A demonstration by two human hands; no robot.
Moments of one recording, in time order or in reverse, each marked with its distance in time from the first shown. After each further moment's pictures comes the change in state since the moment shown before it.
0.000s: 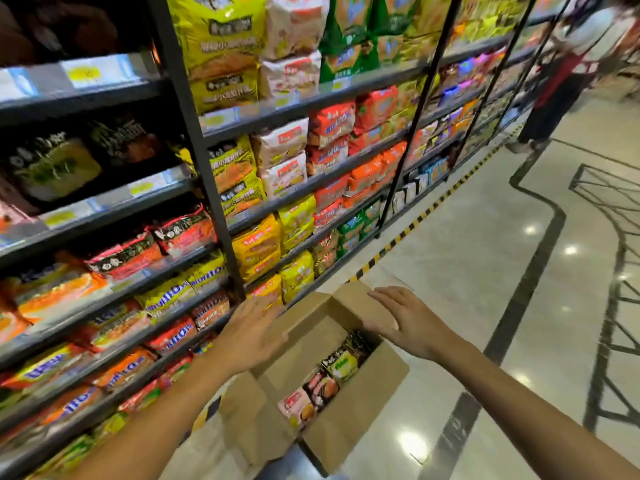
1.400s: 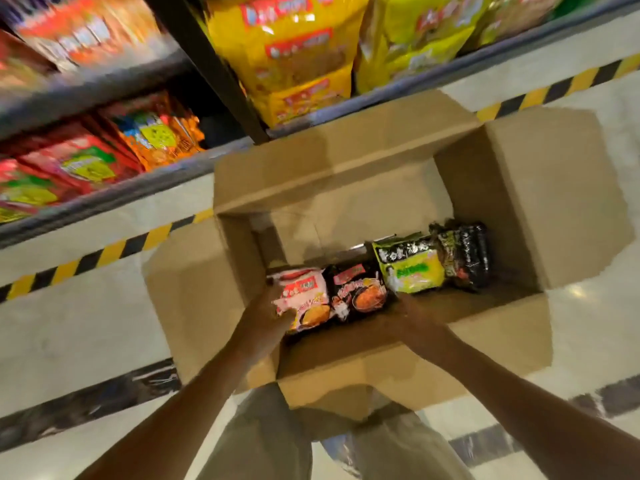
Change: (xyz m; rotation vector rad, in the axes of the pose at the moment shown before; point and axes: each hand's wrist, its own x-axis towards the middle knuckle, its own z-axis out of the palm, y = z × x) left_hand 0.147 -0.163 0.652 -1.063 -0.239 -1.315; right_hand 0.287 0.238 0.655 0.563 -0.890 0.411
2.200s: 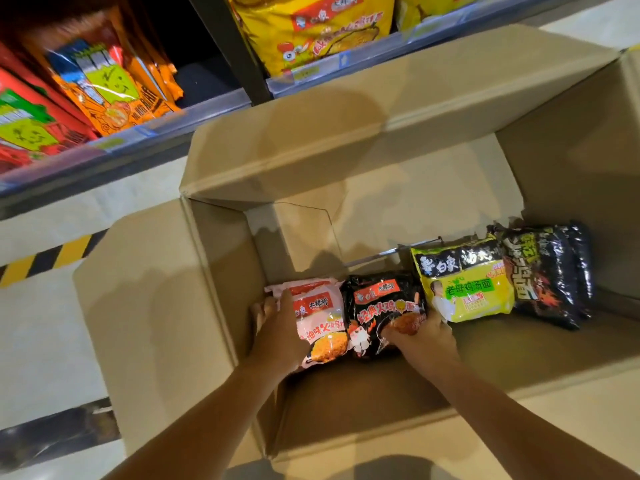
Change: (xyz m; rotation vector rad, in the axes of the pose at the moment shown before) left_hand 0.123 -0.066 0.062 0.599 0.044 0.002; right_hand 0.142 0.049 0.078 -0.073 0.235 0.336
